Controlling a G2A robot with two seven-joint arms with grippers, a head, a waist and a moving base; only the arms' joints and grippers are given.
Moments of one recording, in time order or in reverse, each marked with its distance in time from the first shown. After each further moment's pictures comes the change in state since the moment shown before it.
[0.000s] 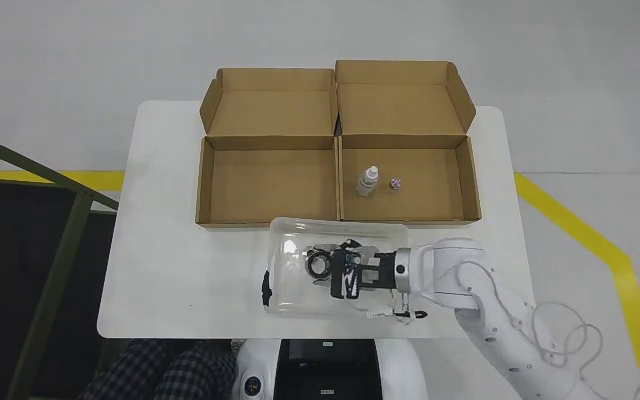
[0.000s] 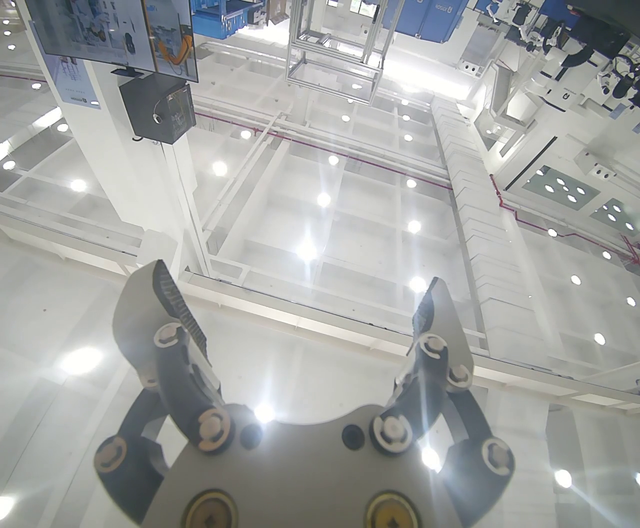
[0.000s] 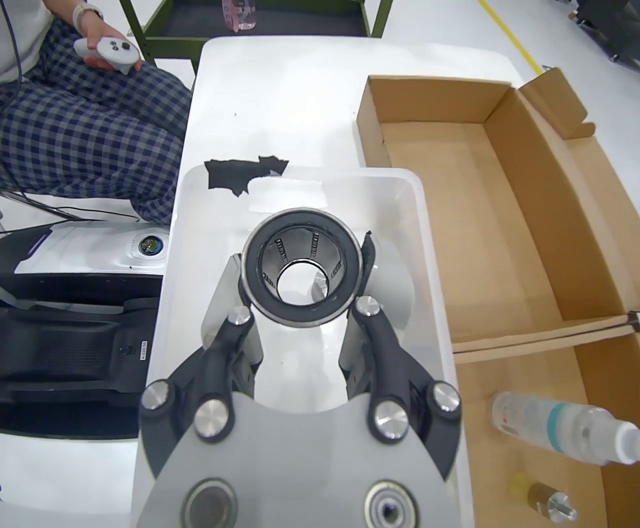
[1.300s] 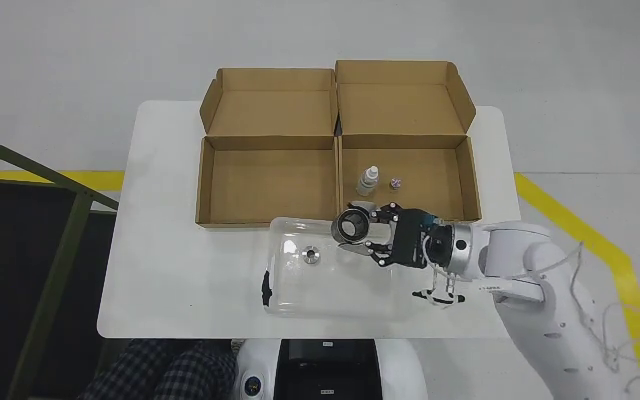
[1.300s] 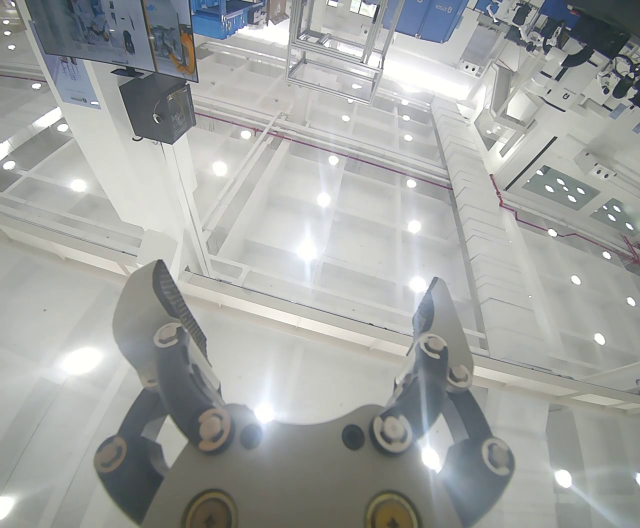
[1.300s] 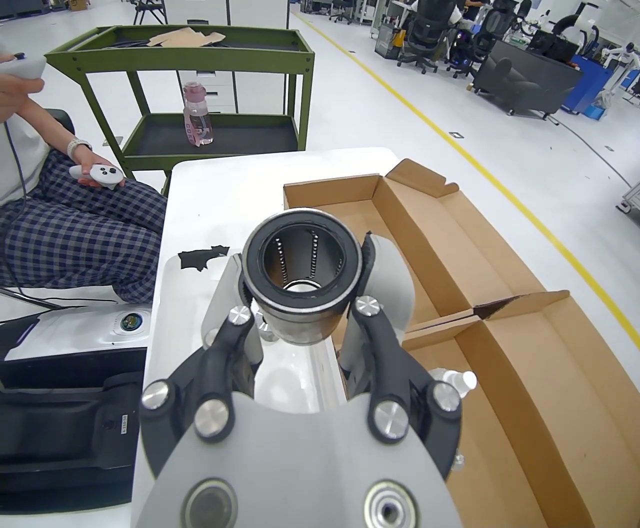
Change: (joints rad) left arm 0.000 0.000 0.000 0.000 0.000 0.000 0.000; right arm -0.027 0.047 0.213 -0.087 0.232 0.027 -0.044
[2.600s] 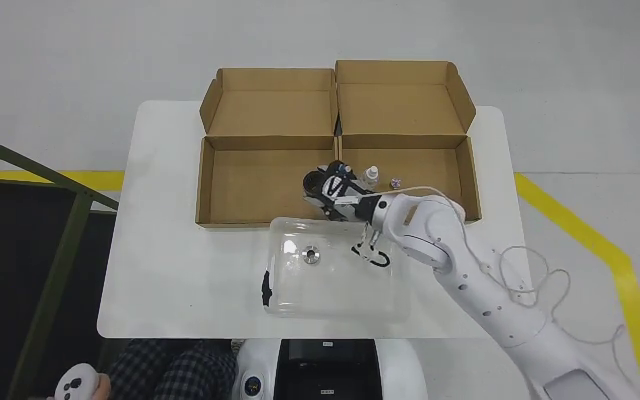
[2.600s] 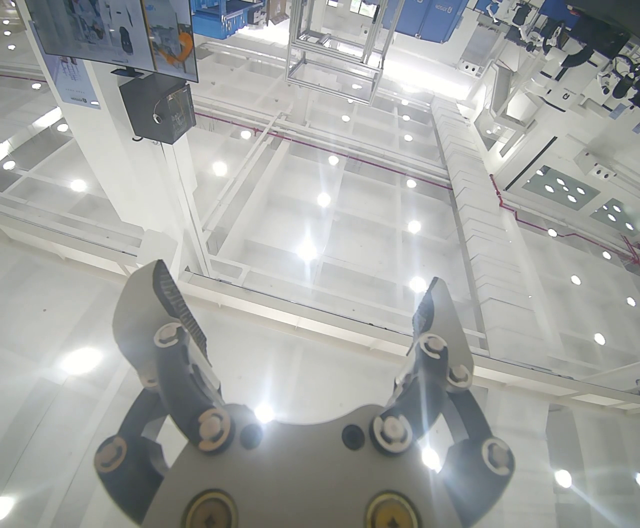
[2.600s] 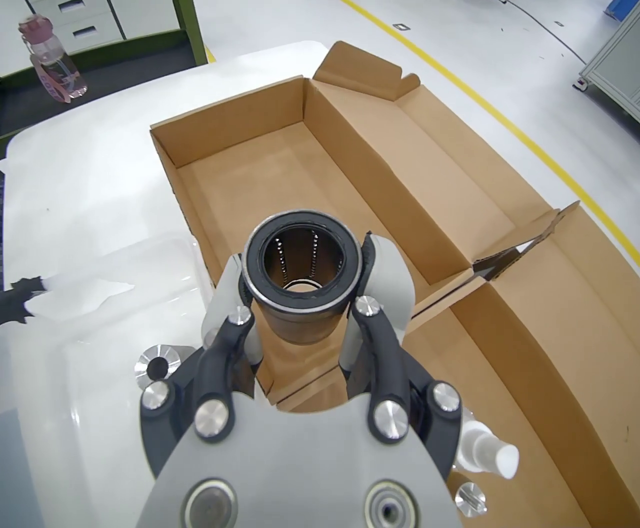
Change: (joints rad) left arm 0.000 0.000 0.000 0.000 0.000 0.000 0.000; right arm 0.344 -0.131 -0.421 0.385 -0.174 0.474 0.015
